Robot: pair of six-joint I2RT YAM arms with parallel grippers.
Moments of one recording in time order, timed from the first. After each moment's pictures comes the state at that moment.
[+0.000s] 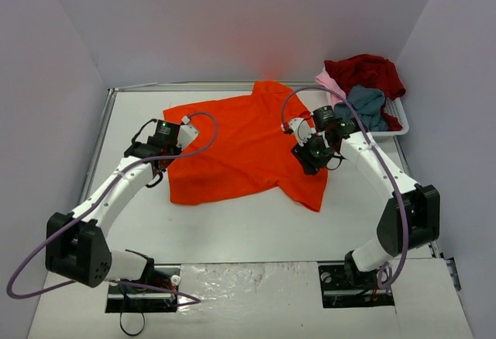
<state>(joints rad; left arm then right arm) -0.33 1.36 1.08 -0.63 -0.39 0.53 0.30 1.55 1.27 -0.91 -0.21 -0.50</state>
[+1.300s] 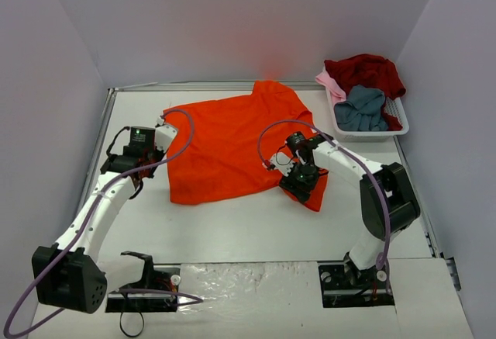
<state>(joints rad) -0.18 1.15 0.97 -0.66 -0.25 0.43 0.47 1.68 1.10 -0.94 -0.12 -0.61</state>
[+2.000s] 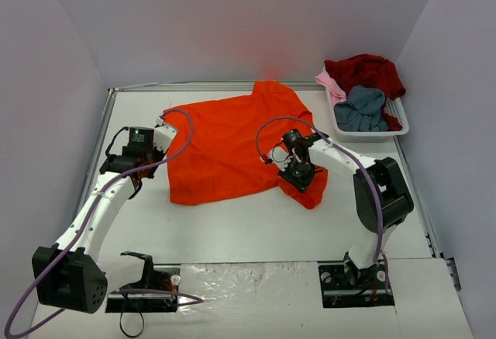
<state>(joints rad) -0.17 1.15 0.97 -0.66 -0.21 0.43 0.48 1.75 1.13 -0.85 -0.07 -0.54</state>
